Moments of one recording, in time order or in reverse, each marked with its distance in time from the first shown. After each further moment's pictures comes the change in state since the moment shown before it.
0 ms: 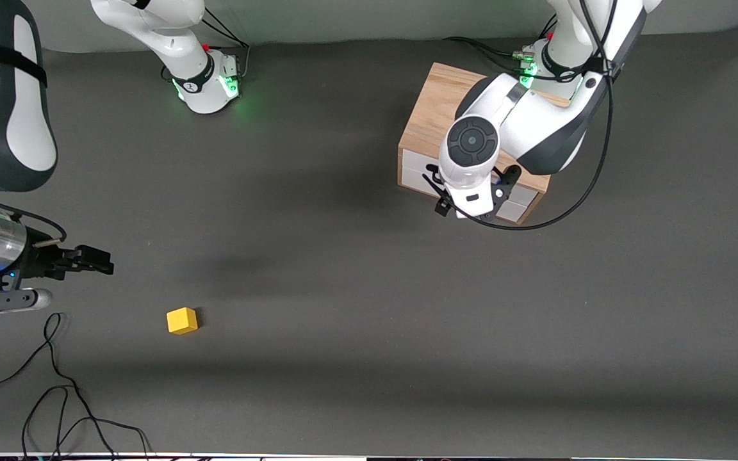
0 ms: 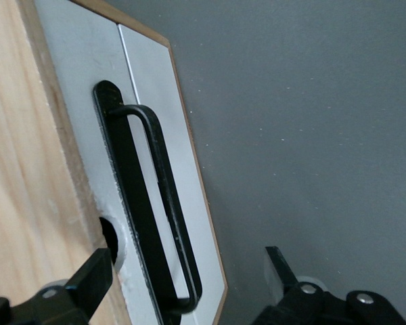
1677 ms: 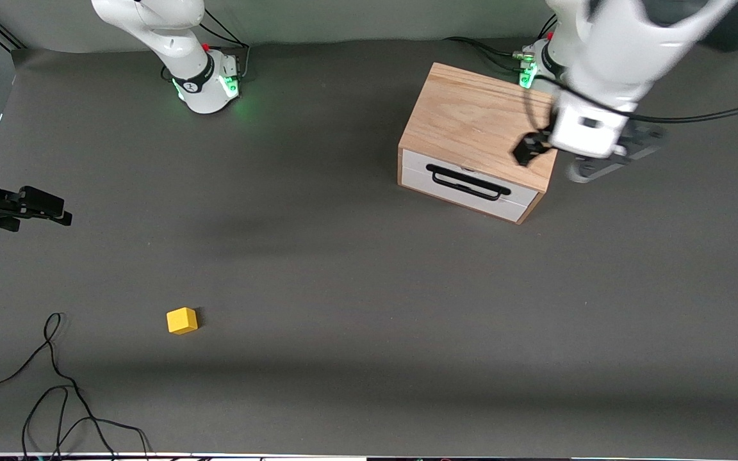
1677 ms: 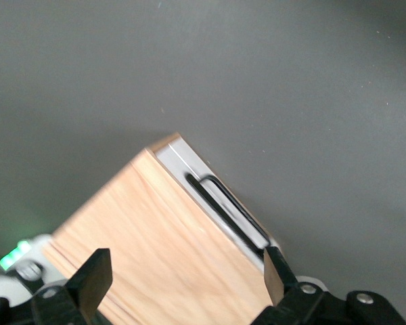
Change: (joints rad) left arm 0.122 -0.267 0.027 0.254 -0.047 -0.355 0.606; right arm -0.050 -0.181 -0.001 -0.007 0.036 -0.189 -0.018
